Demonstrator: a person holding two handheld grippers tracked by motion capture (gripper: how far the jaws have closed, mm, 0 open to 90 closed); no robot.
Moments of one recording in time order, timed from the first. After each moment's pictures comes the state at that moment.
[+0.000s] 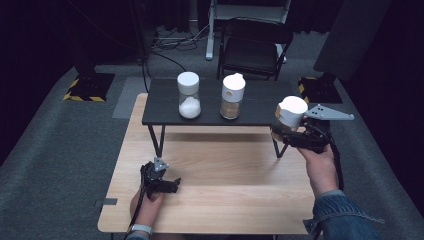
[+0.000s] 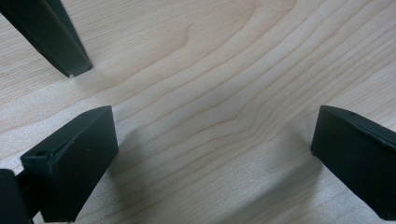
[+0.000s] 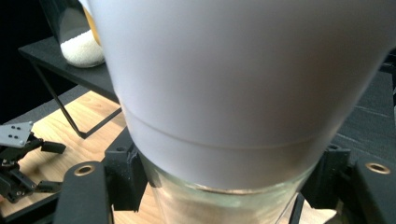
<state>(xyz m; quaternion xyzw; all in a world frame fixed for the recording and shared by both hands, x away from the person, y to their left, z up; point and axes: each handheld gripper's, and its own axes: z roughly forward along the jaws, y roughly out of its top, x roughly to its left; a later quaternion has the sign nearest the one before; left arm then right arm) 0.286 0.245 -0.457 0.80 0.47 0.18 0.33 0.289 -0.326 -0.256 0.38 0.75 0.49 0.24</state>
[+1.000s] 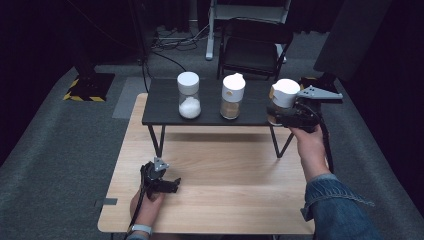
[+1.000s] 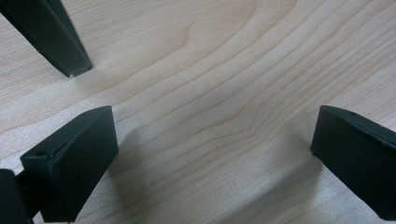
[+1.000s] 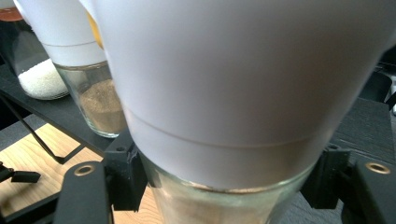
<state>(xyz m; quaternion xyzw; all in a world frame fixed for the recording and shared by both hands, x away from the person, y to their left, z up) 0.286 0.245 -0.456 0.80 0.47 0.18 0.33 0.335 -0.309 -0.248 0.39 0.74 0.49 0.25</state>
